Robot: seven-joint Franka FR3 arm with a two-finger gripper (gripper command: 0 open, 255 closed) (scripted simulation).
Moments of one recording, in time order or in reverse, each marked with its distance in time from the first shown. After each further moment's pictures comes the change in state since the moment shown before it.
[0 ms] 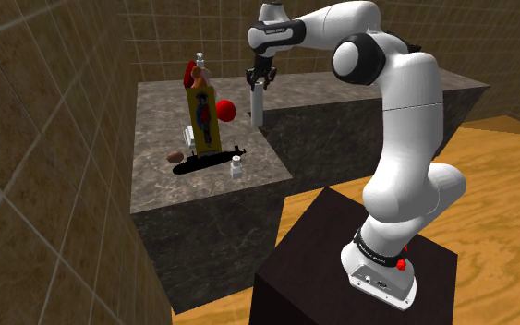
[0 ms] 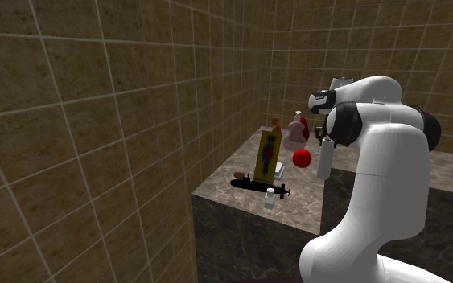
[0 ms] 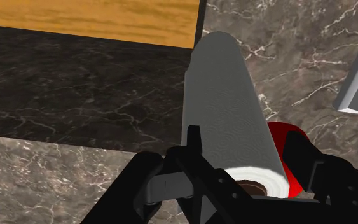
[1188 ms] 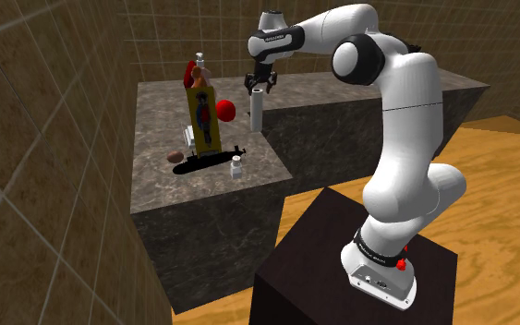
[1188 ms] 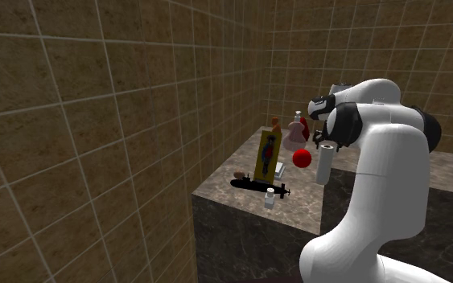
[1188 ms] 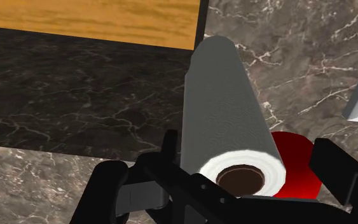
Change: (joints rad) arm -0.004 0.005 -0.002 -0.058 -0.002 0.063 0.002
